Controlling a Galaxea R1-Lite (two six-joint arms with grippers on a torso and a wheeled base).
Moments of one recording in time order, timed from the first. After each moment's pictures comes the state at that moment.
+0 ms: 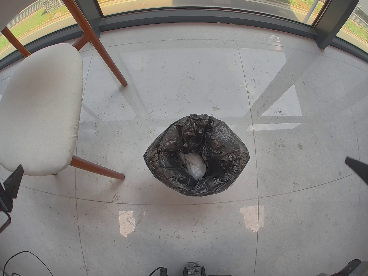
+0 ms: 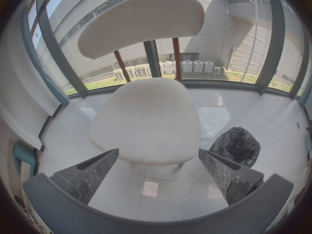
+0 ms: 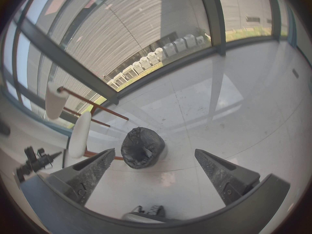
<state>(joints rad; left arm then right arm) -0.44 0.71 -0.54 0.01 0.66 -0.10 0.07 0.82 -0.55 -0.03 0.27 0.34</state>
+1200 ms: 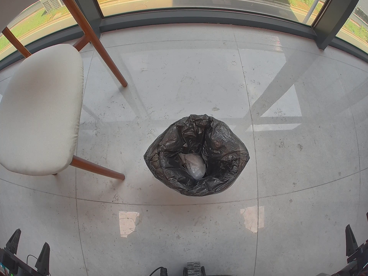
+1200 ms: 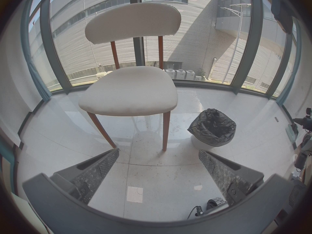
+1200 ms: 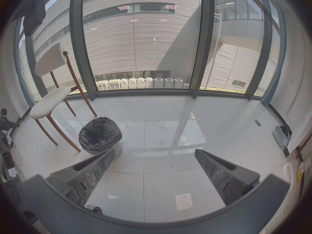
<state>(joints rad) 0.01 0.06 -0.02 0.01 0.00 -0.02 0.00 0.01 -0.02 0.01 -0.04 0.01</state>
